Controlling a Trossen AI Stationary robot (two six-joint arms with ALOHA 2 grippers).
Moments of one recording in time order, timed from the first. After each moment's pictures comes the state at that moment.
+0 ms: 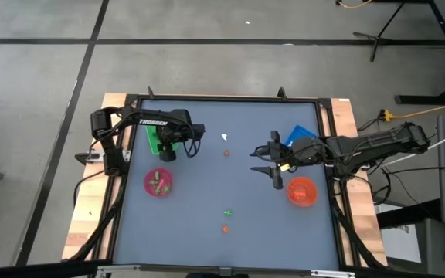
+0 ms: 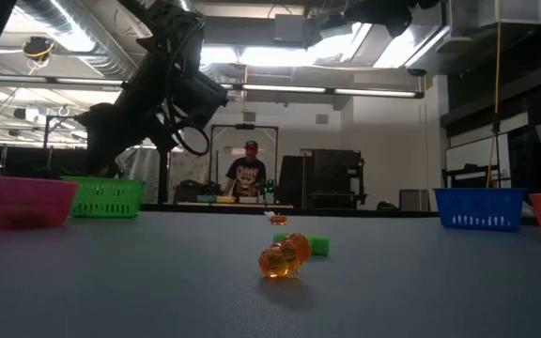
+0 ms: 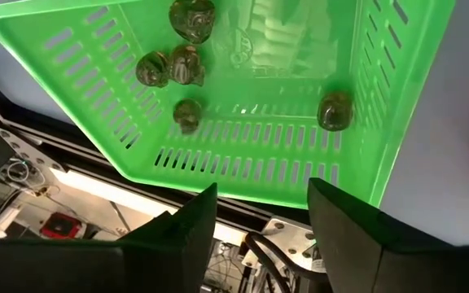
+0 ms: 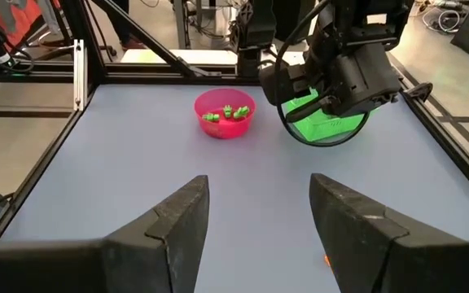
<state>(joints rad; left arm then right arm) 0.33 1.80 1.18 -1.47 -0.33 -0.03 0.18 1.12 0.89 -0.15 0.15 0.04</state>
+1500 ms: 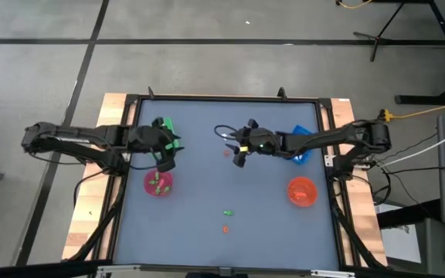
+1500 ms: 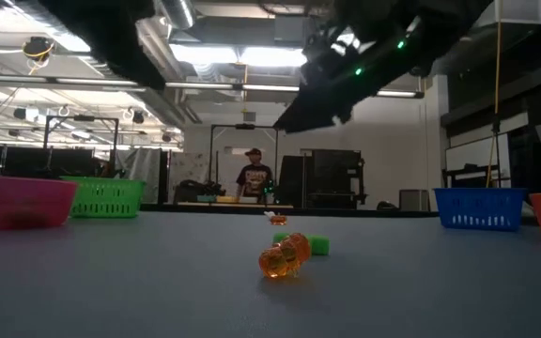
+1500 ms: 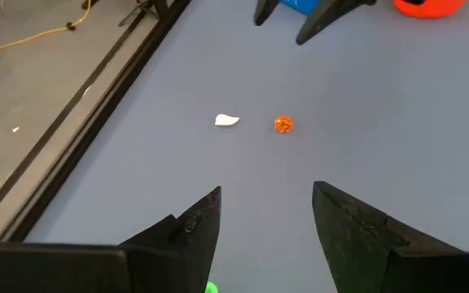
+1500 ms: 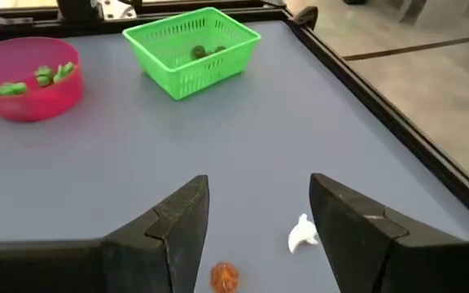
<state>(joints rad) 0.02 0.88 0.72 -0.50 -0.33 -0.10 -0.08 1.60 0.89 0.23 0.27 0.04</state>
